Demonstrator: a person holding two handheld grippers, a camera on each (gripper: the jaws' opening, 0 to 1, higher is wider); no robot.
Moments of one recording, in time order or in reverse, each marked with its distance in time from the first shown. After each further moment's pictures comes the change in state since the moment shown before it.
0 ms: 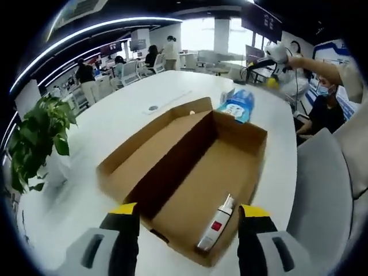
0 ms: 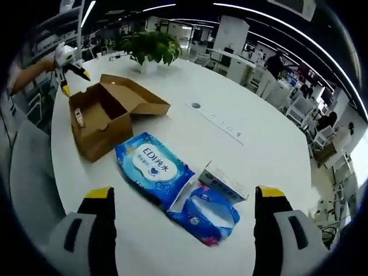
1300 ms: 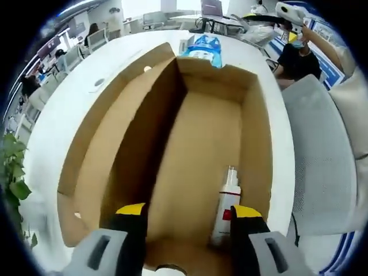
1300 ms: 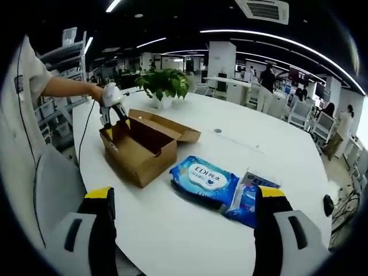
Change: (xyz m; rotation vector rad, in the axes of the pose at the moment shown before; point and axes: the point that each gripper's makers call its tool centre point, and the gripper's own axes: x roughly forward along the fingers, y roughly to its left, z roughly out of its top) left arm 0.061 -0.013 -0.030 0.259 0.326 -0.238; right arm -0.061 0.116 0.008 0.134 -0.259 0.038
